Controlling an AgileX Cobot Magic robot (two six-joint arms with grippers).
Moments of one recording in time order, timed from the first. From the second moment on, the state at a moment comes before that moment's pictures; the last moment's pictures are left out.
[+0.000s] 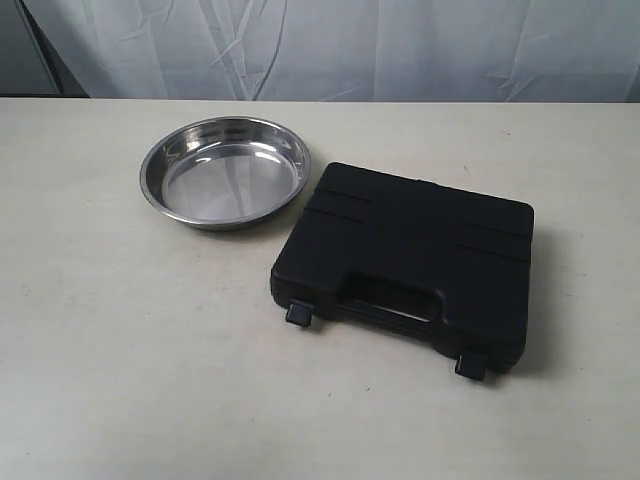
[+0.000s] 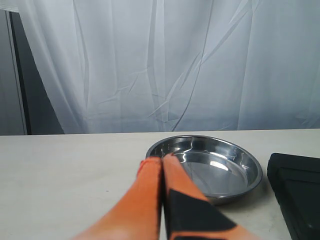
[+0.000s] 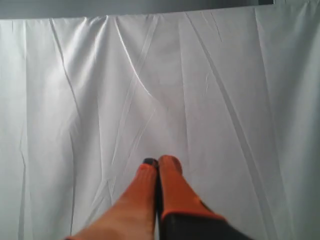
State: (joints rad) left arm -0.04 0.01 0.00 -0.07 0.05 -0.02; right arm 0.00 0.25 -0.54 -0.21 -0.10 0.30
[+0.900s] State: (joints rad) left arm -0.04 0.01 0.00 -0.07 0.05 -0.02; right arm 0.59 1.52 -0.95 0.07 0.81 -0.23
